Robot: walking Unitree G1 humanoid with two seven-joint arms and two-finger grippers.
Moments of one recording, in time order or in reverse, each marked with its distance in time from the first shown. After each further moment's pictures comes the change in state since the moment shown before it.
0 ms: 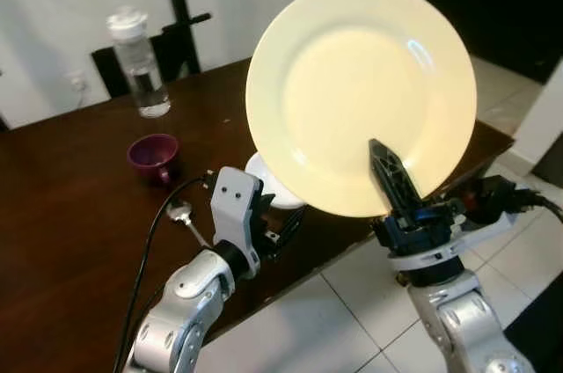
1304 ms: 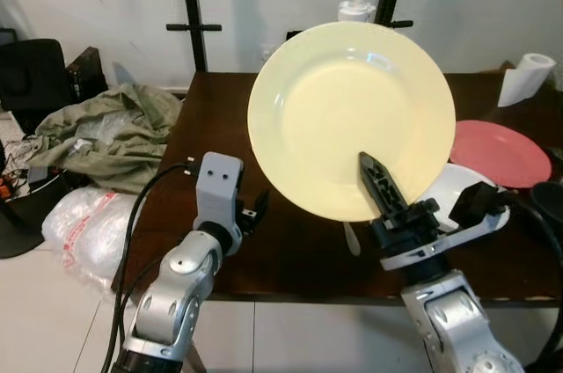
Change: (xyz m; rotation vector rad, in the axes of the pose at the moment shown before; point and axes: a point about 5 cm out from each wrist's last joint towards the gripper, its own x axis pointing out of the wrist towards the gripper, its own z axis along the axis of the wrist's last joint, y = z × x) left arm 0.010 0.037 -0.002 0.085 0.055 0.255; right arm -0.003 -0.021 0.001 -0.081 -0.019 -0.174
